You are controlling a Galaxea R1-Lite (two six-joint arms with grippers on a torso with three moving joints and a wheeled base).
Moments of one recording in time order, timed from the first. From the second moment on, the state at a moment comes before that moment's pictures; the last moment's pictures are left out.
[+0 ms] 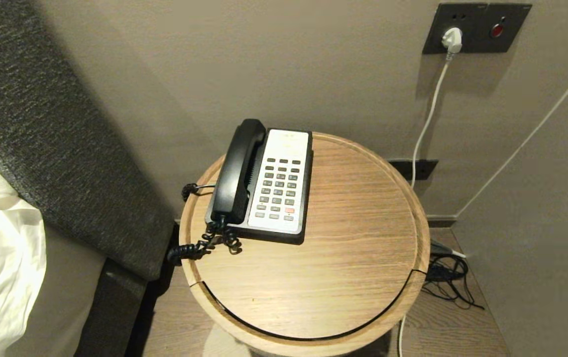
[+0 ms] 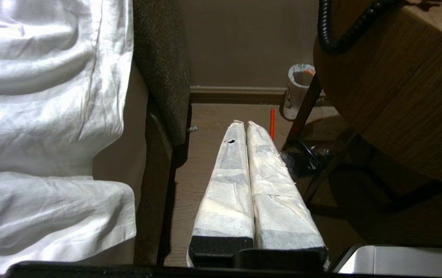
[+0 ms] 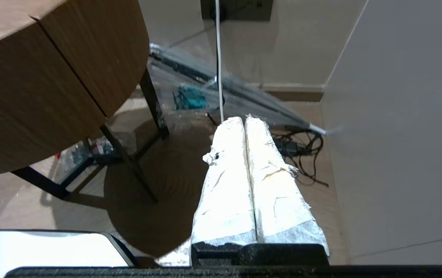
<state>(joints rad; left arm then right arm) 0.00 0.00 0.00 0.01 0.00 0.01 0.01 0.01 0.00 0.00 0.01 -0.05</state>
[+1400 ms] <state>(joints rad) 0.00 0.00 -0.04 0.03 -0.02 0.04 0.01 0.01 0.00 0.00 0.01 -0.05</state>
